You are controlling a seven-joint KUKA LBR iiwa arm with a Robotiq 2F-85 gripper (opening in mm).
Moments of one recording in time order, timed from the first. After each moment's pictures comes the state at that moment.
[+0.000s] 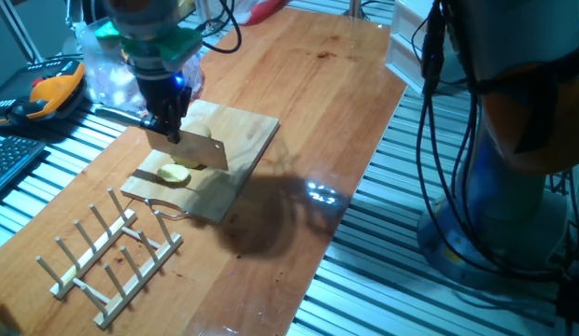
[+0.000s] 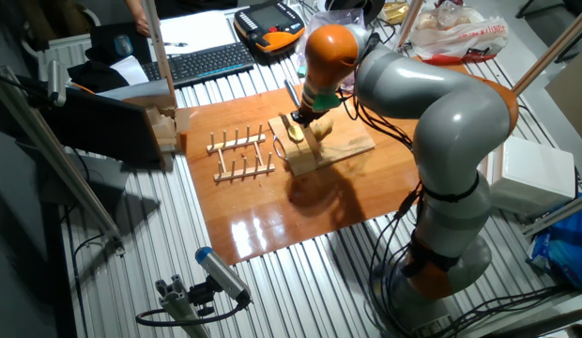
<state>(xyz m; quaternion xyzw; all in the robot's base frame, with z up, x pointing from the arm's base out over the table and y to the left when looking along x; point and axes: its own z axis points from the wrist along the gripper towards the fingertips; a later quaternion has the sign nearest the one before) 0.573 0.140 0.180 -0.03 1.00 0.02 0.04</state>
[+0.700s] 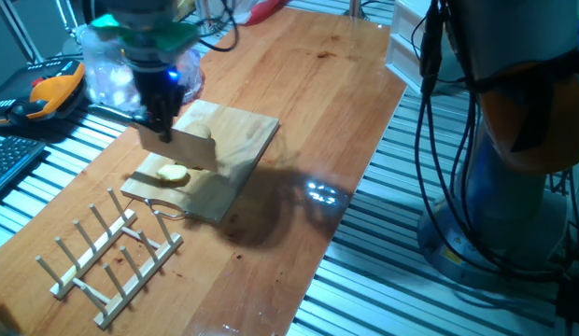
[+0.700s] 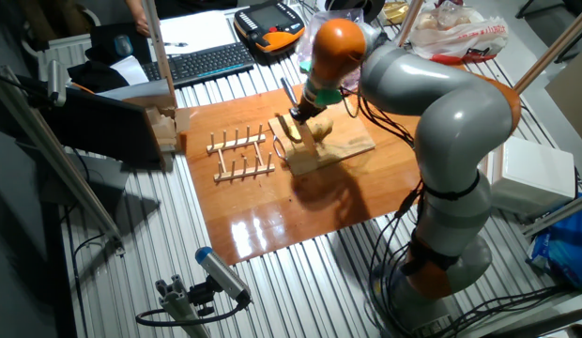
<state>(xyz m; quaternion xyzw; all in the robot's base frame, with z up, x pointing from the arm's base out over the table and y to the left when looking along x) 0.587 0.164 0.200 0.01 1.00 0.04 0.04</state>
